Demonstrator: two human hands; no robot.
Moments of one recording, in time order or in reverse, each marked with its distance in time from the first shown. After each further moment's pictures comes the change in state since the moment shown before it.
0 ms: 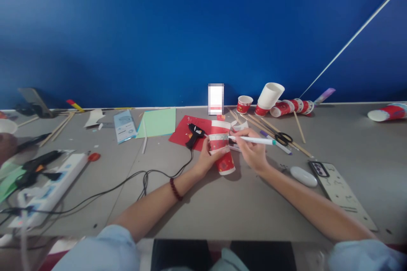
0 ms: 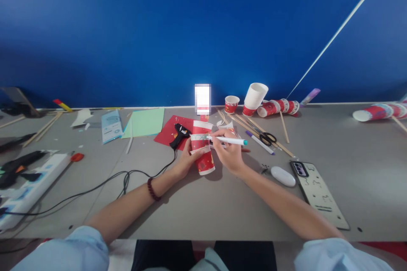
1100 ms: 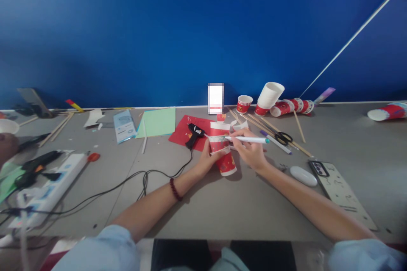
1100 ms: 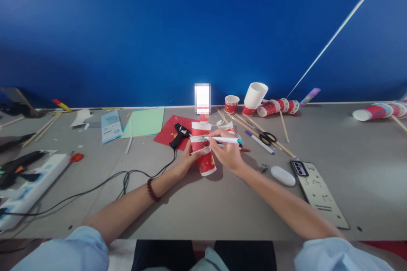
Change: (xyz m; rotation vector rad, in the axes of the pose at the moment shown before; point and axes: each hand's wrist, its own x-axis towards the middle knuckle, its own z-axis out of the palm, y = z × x) left_hand -0.003 0.005 0.002 -0.010 -0.052 -0.012; right_hand 0.005 -0.008 0.001 -0.082 -0.081 -0.070
